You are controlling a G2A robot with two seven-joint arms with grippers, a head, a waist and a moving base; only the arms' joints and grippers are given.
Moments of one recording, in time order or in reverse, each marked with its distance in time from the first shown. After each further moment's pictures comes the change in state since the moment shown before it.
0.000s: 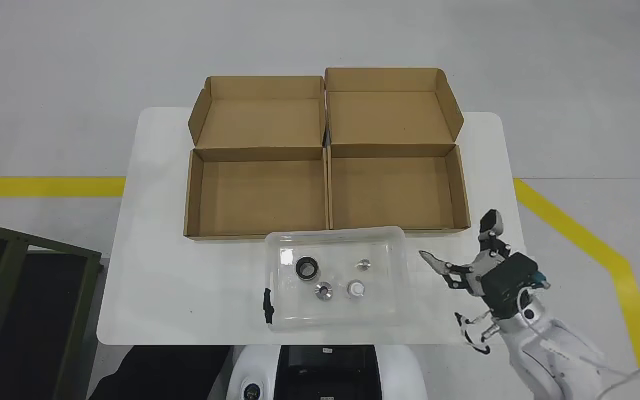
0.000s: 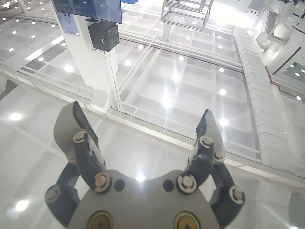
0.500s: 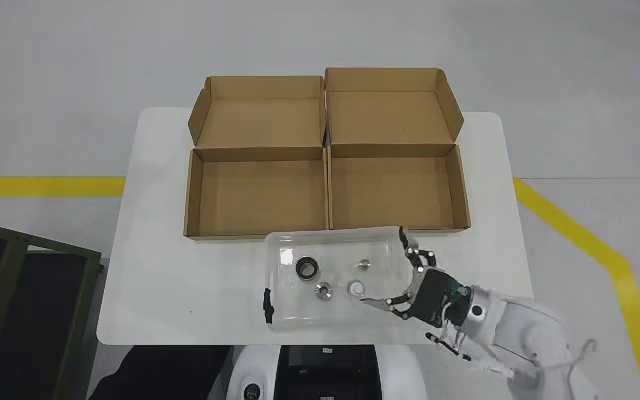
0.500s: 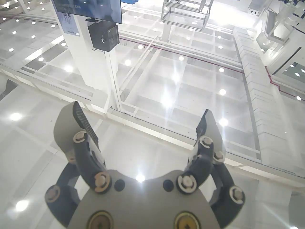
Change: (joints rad) left arm 0.000 0.000 0.000 0.000 0.000 0.000 0.000; right arm 0.172 0.026 -0.195 -0.003 -0.022 -0.373 0.241
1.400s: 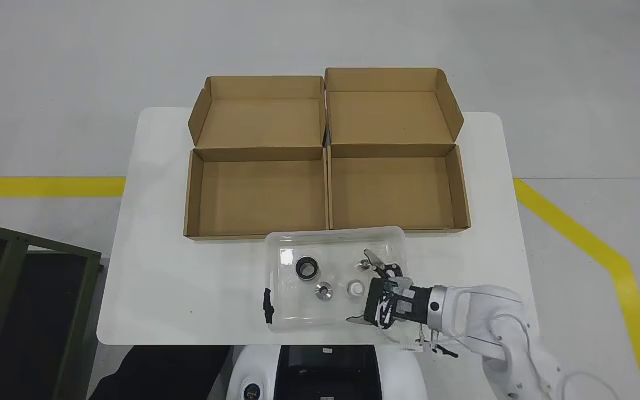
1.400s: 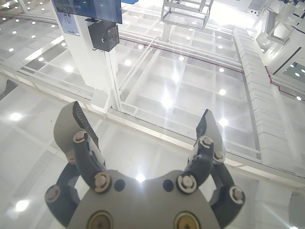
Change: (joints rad) left arm 0.000 0.000 0.000 0.000 0.000 0.000 0.000; right arm 0.127 0.025 -0.170 0.103 0.007 -0.049 0.322
